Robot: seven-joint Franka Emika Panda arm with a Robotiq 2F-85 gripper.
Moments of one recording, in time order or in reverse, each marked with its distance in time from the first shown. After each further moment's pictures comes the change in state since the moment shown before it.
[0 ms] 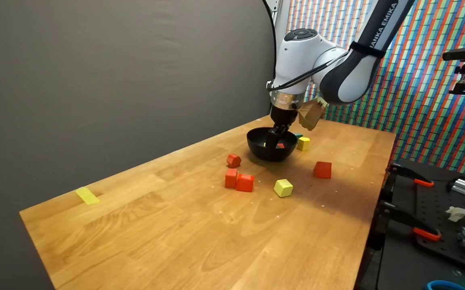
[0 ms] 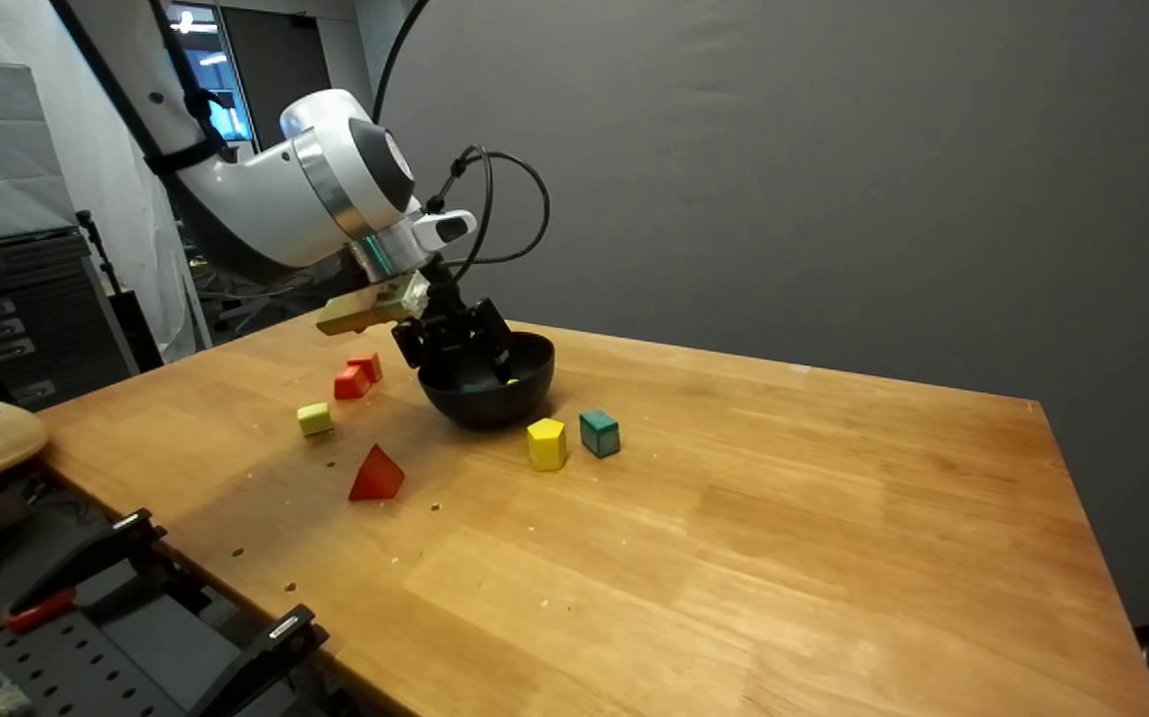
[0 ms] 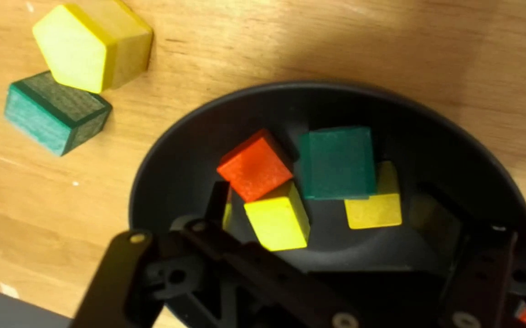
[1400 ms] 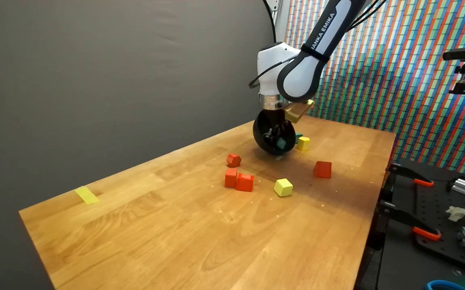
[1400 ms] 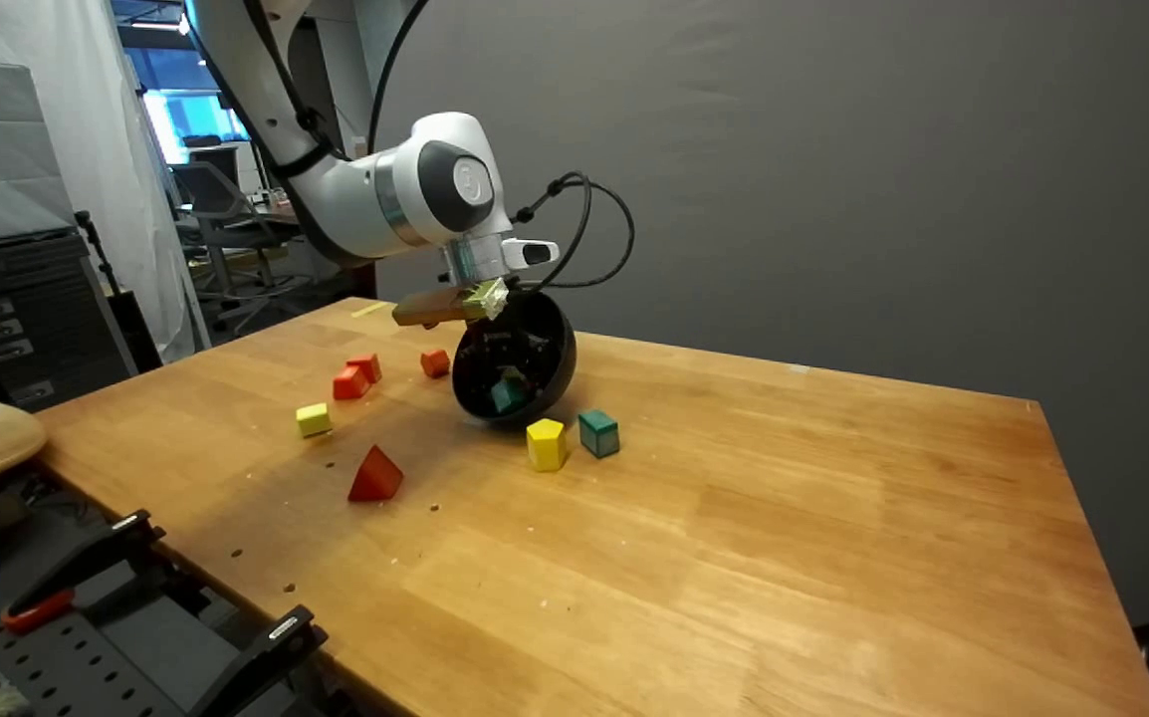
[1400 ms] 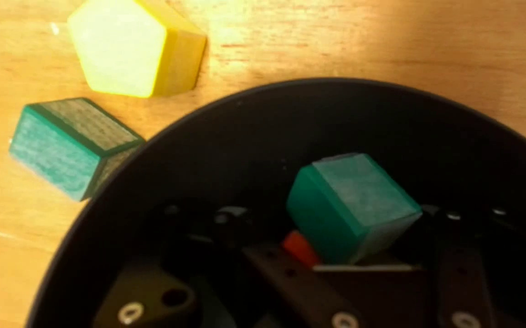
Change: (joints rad) arm -0.216 0.163 0.165 0.264 0.445 -0.314 -0.432
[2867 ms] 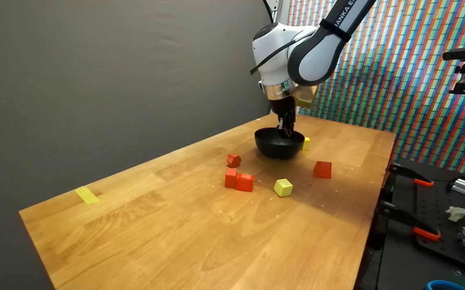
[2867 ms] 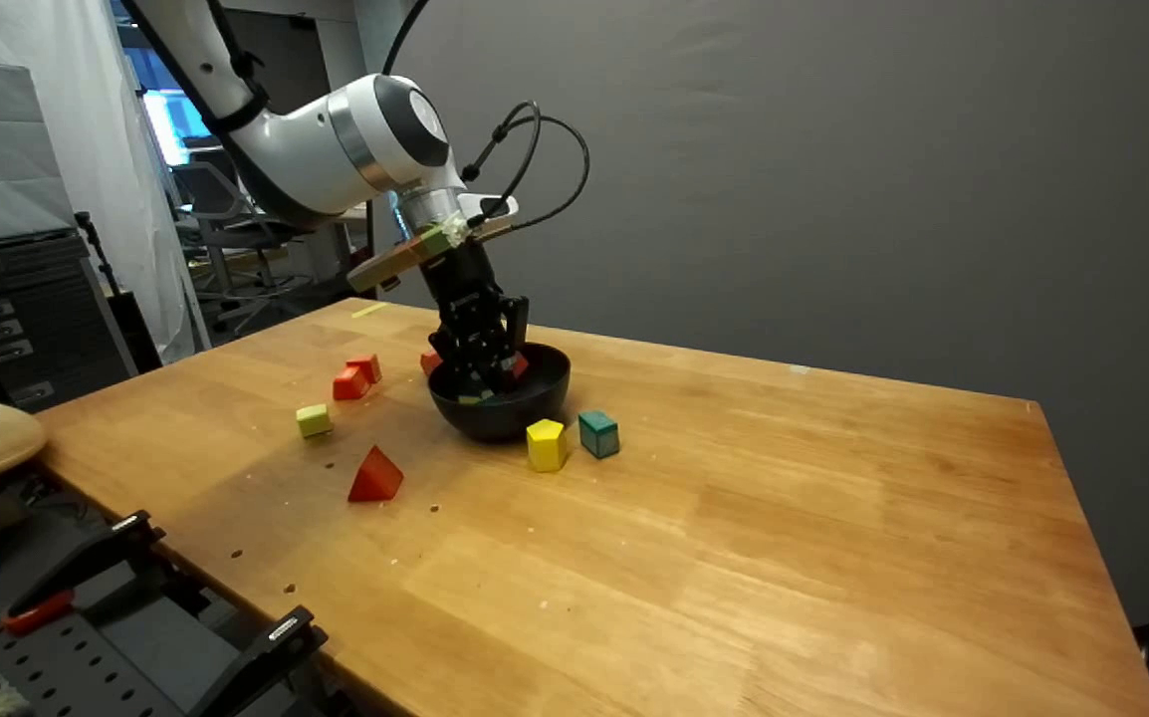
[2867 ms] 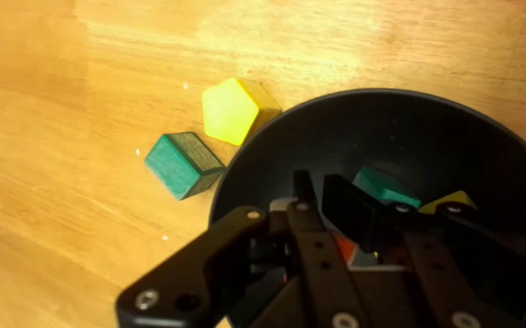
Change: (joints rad) arm 0.088 -0.156 -0.019 -0.075 -0.241 -0.231 0.099
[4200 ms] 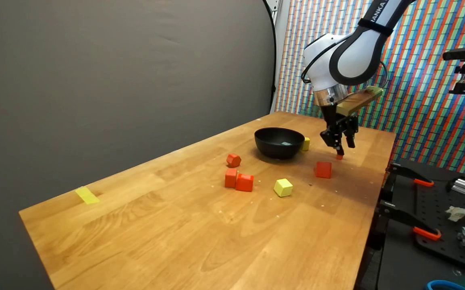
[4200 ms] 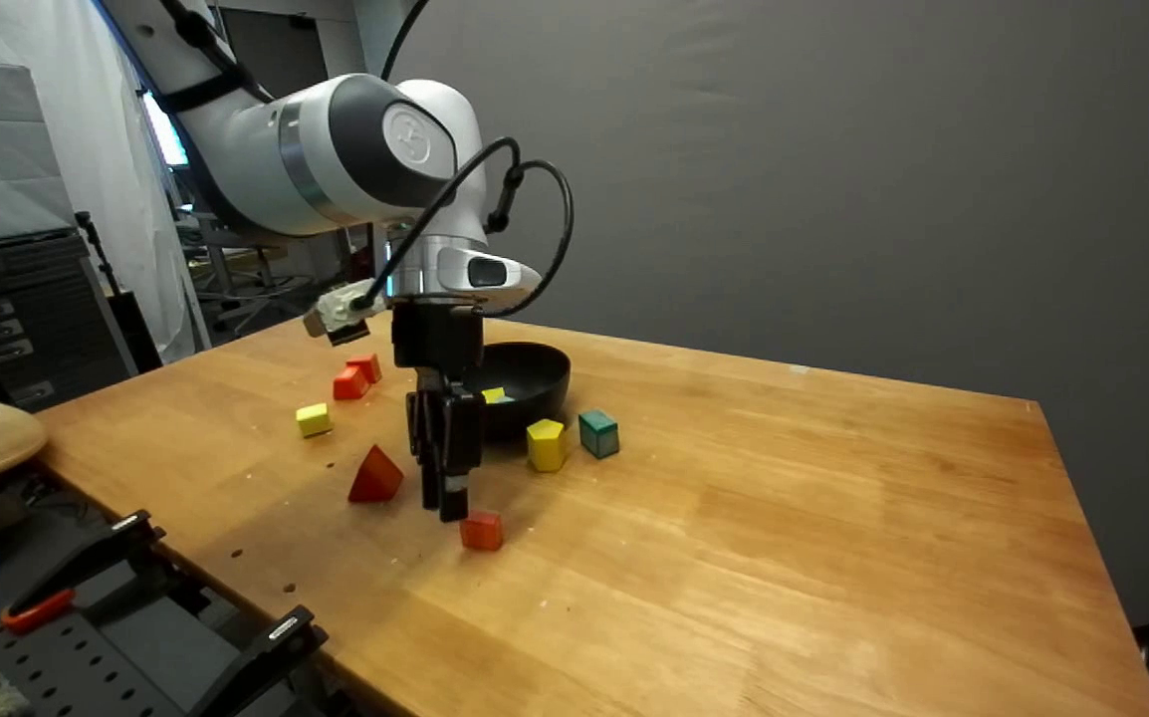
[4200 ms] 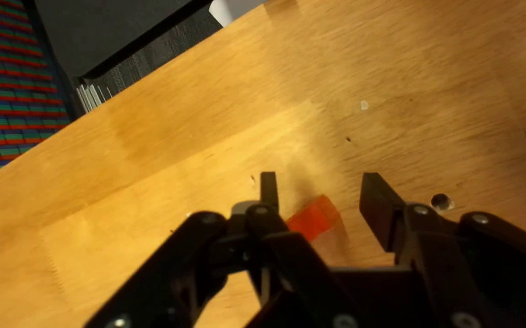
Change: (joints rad) arm -0.192 -0.164 -0.026 -0.337 0.213 0.020 0.253
